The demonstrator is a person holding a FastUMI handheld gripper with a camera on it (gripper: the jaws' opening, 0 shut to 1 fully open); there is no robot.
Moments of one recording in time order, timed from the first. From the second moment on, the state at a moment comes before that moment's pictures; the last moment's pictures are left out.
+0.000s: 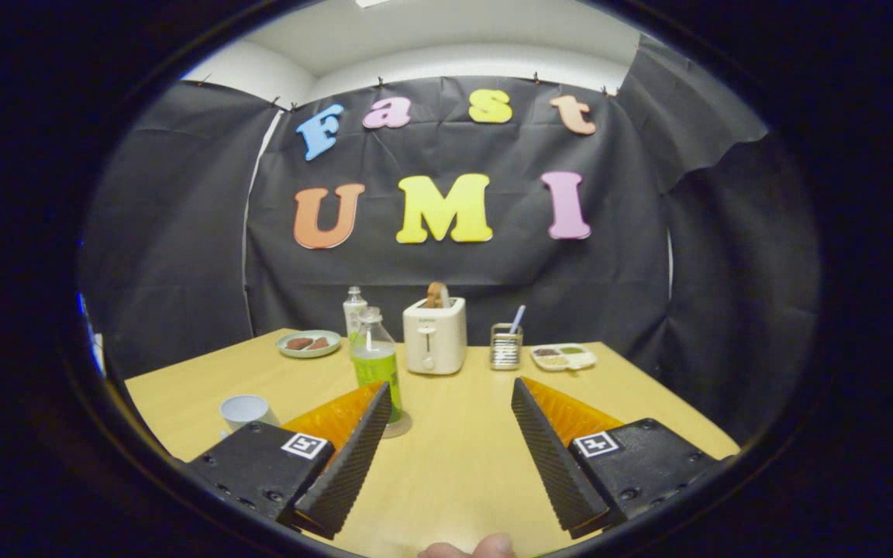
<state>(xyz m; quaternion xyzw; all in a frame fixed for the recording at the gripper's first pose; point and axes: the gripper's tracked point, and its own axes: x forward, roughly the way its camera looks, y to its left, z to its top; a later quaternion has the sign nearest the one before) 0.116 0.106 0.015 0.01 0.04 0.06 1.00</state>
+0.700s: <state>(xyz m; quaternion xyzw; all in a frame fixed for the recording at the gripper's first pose) 0.021 0.095 -0.002 0.06 -0.01 0.06 1.00</state>
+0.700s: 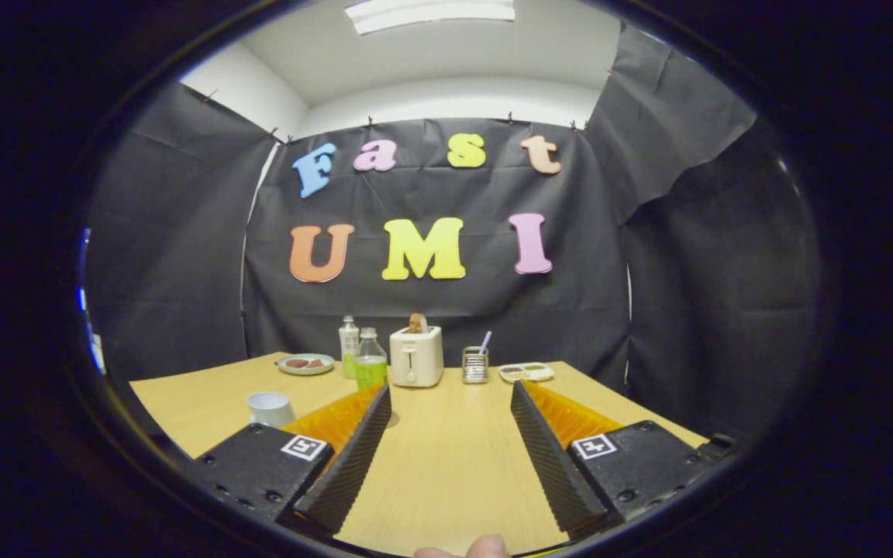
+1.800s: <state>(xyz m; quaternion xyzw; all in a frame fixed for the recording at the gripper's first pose) 0.033 0.103 -0.014 -0.01 -0.02 0.03 1.00</state>
